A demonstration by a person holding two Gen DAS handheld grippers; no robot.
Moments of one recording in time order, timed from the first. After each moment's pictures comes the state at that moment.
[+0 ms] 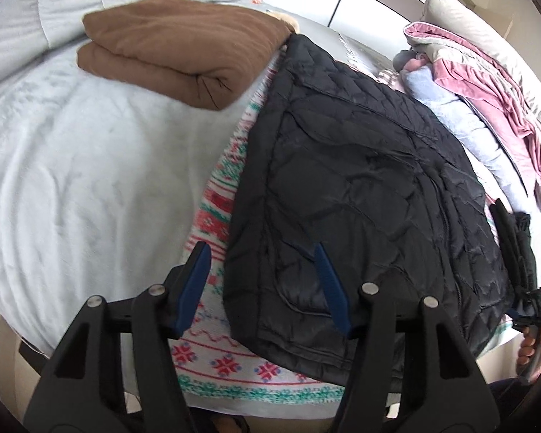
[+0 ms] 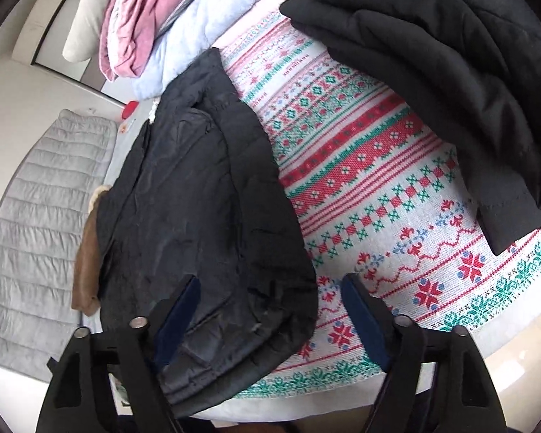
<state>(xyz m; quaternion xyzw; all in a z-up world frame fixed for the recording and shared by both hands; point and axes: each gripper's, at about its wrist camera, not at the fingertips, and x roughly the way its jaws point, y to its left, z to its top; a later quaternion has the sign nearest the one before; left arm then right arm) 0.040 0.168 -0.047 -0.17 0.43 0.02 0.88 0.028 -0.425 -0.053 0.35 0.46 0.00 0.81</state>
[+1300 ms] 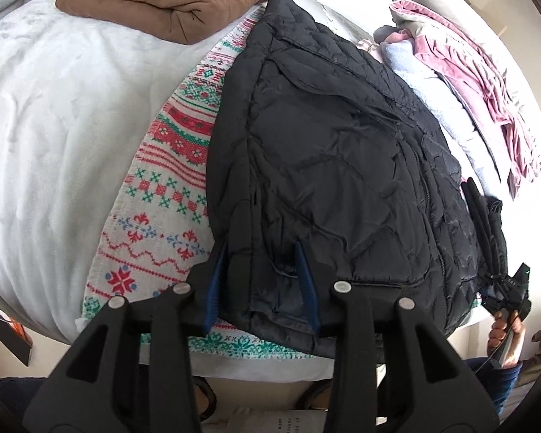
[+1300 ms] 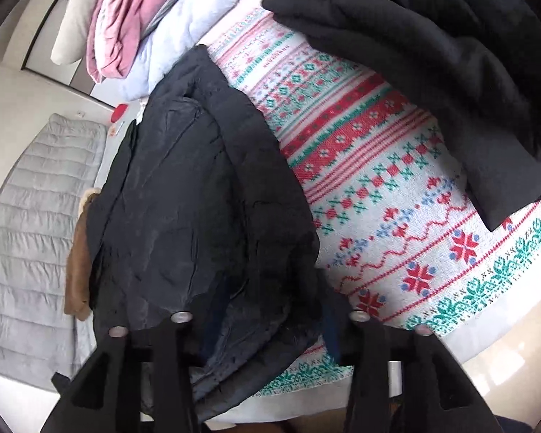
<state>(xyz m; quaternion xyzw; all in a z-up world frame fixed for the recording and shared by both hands) 0.025 0.155 -0.076 -0.22 0.47 -0.04 0.85 0.022 -0.414 -0.059 0.36 0.46 -0.01 0.81</state>
